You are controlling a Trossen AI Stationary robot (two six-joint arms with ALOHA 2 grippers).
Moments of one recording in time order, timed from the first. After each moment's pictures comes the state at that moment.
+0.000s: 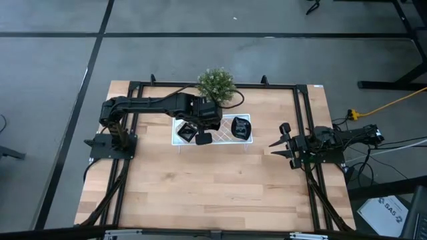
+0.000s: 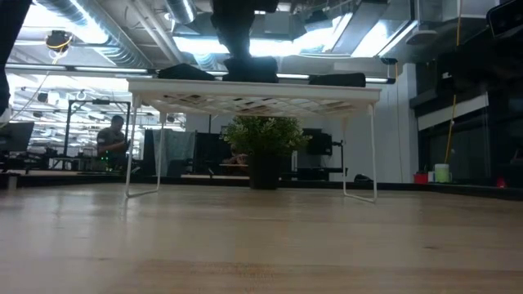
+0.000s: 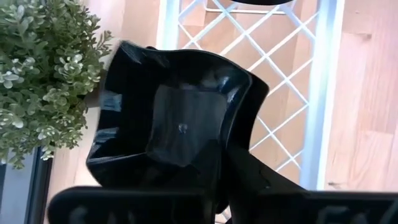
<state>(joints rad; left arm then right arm) 0.06 1.80 1.80 -1.17 -0.21 -0.05 0.19 0.01 0.01 0.02 -0.02 -0.11</state>
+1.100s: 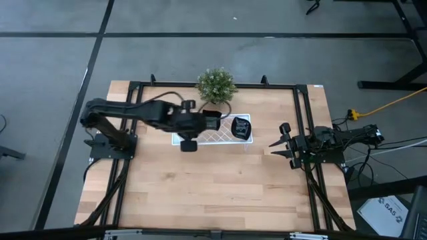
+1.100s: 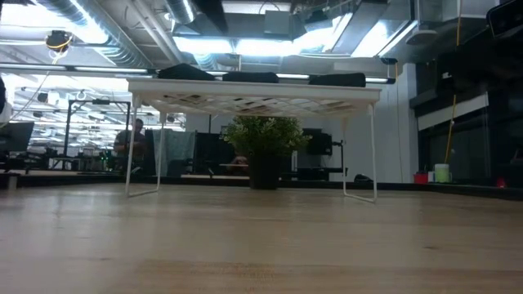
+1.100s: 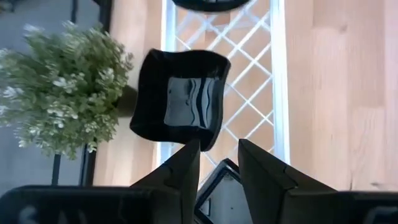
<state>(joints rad) -0.09 1.61 1.71 -1.19 -0.37 -0.01 0.19 0.01 0.01 0.02 -0.02 -0.11</state>
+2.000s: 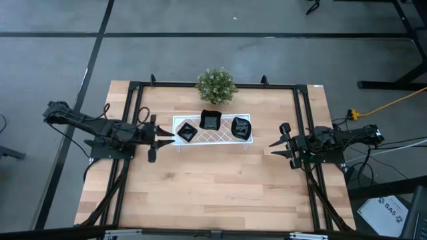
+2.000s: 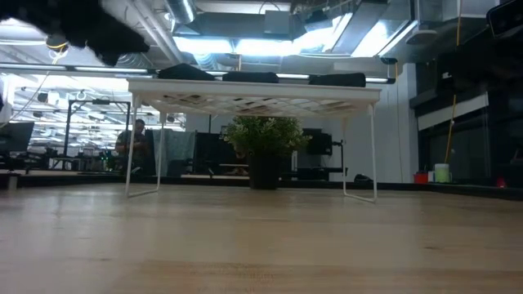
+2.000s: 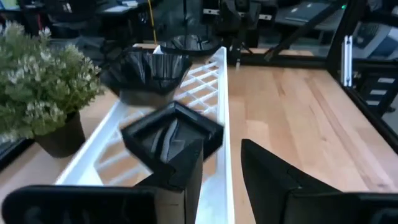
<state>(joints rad) -0.29 0.55 0.41 -0.14 -0.41 -0.14 0.19 0.01 0.01 0.02 -0.02 -0.11</state>
